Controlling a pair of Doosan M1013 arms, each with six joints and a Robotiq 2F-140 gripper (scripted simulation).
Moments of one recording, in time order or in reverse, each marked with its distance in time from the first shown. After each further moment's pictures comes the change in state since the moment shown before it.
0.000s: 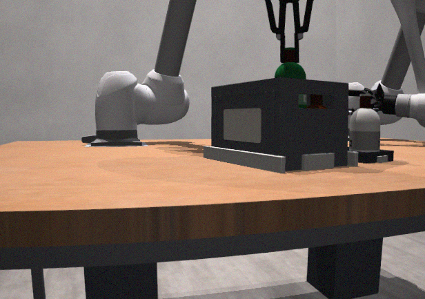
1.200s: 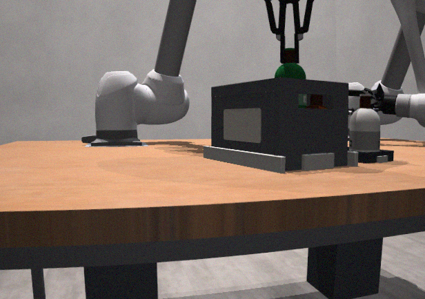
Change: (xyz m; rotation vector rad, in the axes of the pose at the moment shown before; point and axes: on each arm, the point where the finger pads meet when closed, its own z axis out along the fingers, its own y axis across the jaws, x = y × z) left arm 0.000 0.000 0.000 0.000 0.000 0.000; right arm 0.000 0.000 0.001 0.000 0.000 0.000
